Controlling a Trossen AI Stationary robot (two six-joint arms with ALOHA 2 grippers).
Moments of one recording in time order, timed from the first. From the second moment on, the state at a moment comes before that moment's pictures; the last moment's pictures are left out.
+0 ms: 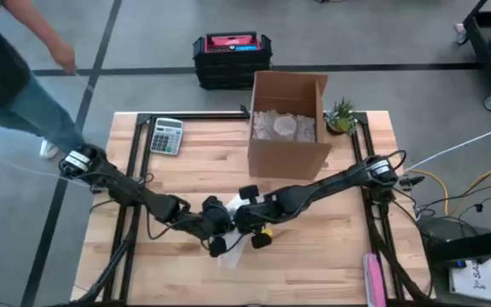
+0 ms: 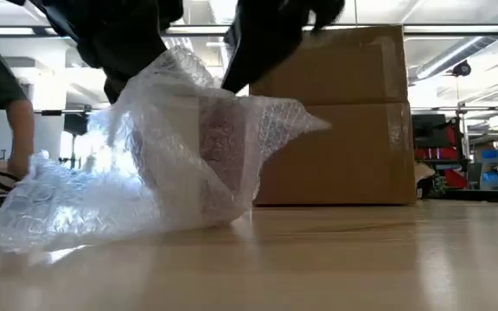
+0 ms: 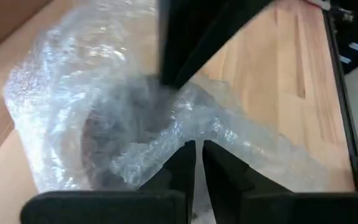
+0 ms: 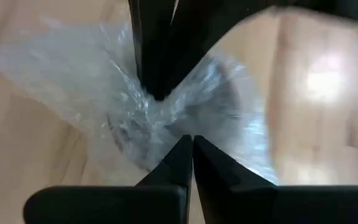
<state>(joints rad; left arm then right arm) -0.45 1.52 0.87 -0.07 -0.36 -0.67 0.27 2.02 1.69 -0.74 0.17 -0.11</state>
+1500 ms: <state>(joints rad) -0.51 1.52 0.87 -0.09 -0.48 -0.72 0.25 2.00 1.81 -0.97 0.09 -0.10</state>
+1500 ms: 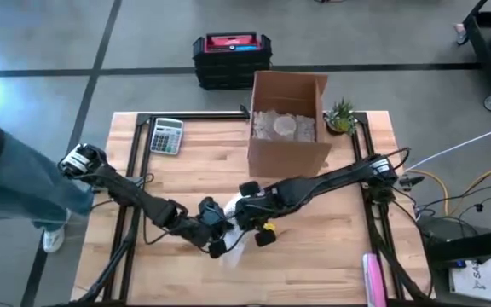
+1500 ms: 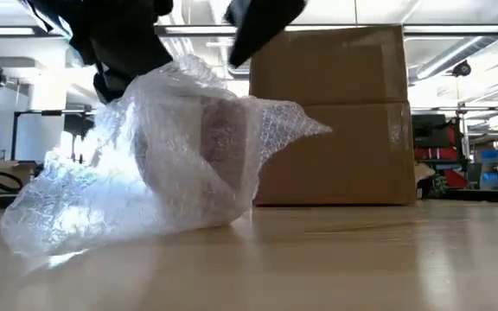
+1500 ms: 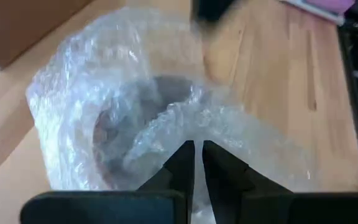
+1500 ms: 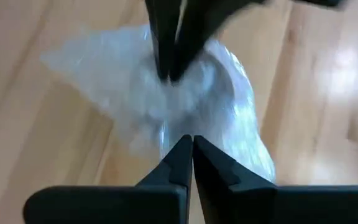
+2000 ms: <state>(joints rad) -0.51 1.52 0.87 -0.08 -0.46 -0.73 0.28 1.89 1.27 -0.46 0.09 0.00</state>
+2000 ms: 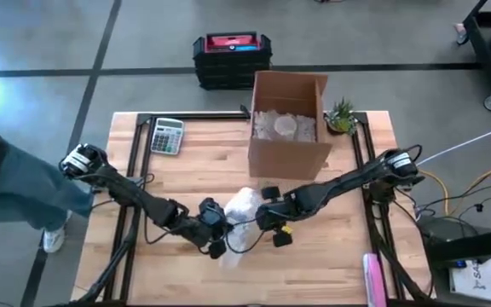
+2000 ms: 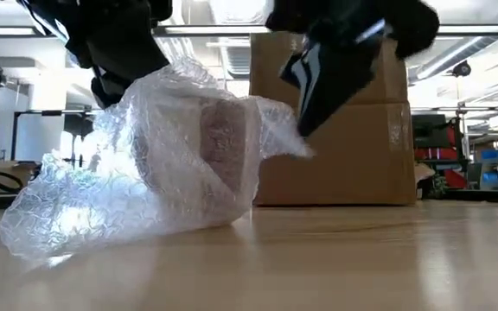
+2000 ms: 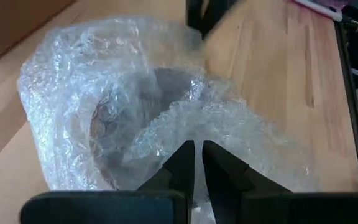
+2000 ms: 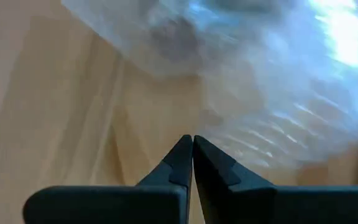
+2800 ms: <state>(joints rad) -0.50 1.50 0.84 -0.07 -0.37 -0.69 0.35 1.97 1.54 -0.64 0.08 -0.05</state>
